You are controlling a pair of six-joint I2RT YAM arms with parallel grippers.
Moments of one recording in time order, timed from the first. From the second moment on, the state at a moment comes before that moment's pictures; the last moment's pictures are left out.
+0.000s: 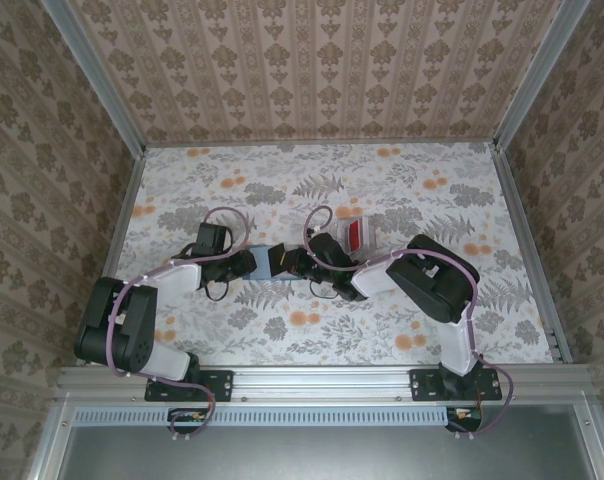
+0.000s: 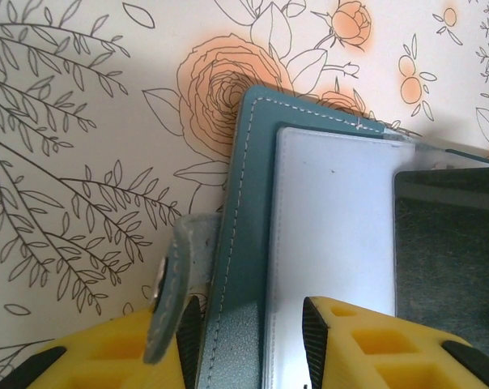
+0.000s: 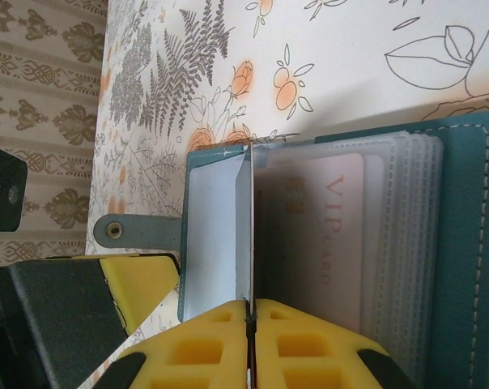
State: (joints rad) left arm -0.31 1.44 0.59 -0.14 0.23 -0.54; right arm 0.79 1.98 0.88 0.62 -0.13 1.08
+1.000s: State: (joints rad) left arm -0.31 1.44 0.58 -0.12 0.24 -0.54; right arm 0.79 1.95 0.86 0.61 -0.12 1.08
